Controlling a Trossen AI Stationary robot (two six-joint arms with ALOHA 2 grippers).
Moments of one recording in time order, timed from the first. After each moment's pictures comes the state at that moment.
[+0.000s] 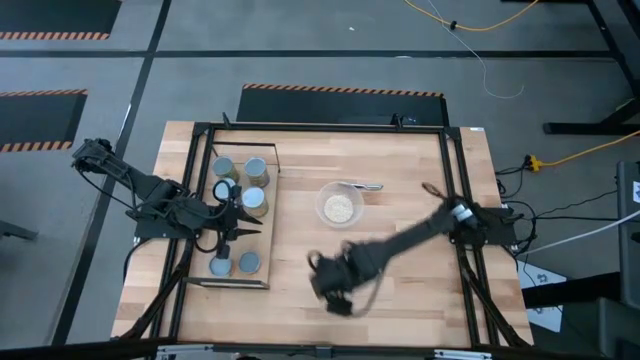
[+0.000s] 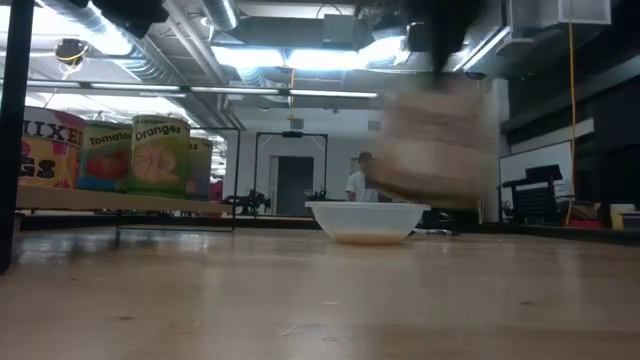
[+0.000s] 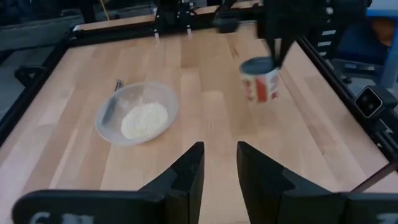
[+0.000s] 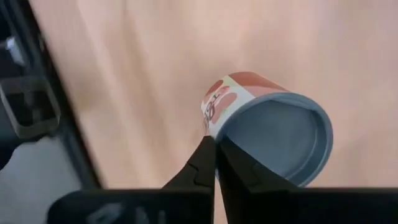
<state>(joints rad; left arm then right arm) -0.48 0.77 0.67 -0.36 -0.40 -0.12 0.47 2.16 1.97 -1.20 -0.01 0.74</state>
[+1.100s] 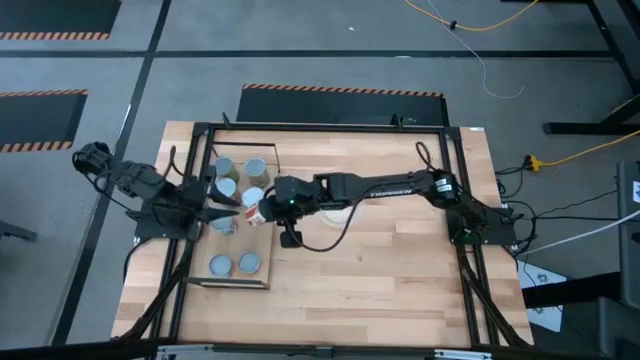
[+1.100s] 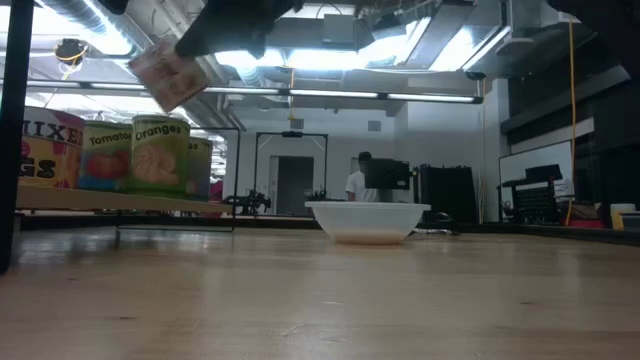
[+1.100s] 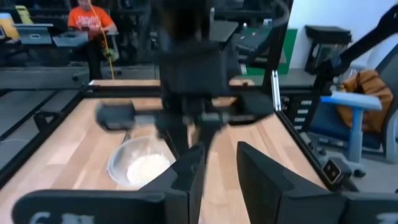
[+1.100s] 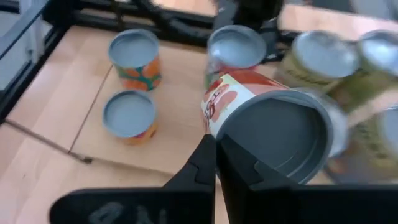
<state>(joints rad) -0.48 0.45 0.67 -0.38 -0.40 -0.12 0.07 2.21 2.11 -0.58 -0.05 -0.11</state>
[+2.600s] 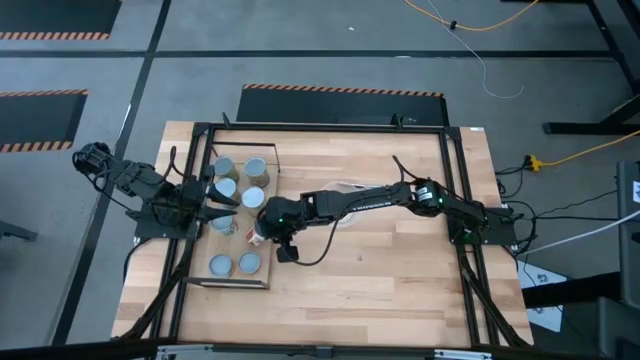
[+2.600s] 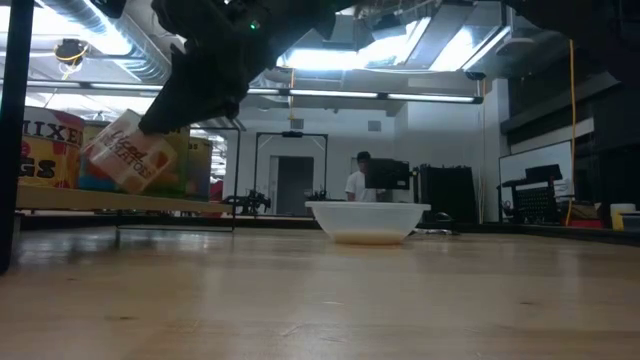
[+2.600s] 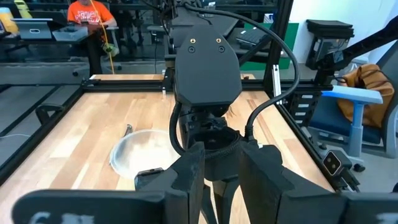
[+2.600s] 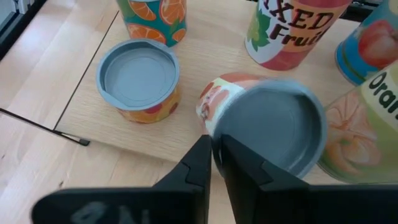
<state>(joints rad) -0.48 0.42 0.67 -0.43 -0.40 -0.13 0.10 2.38 2.11 -0.51 -0.10 -0.11</state>
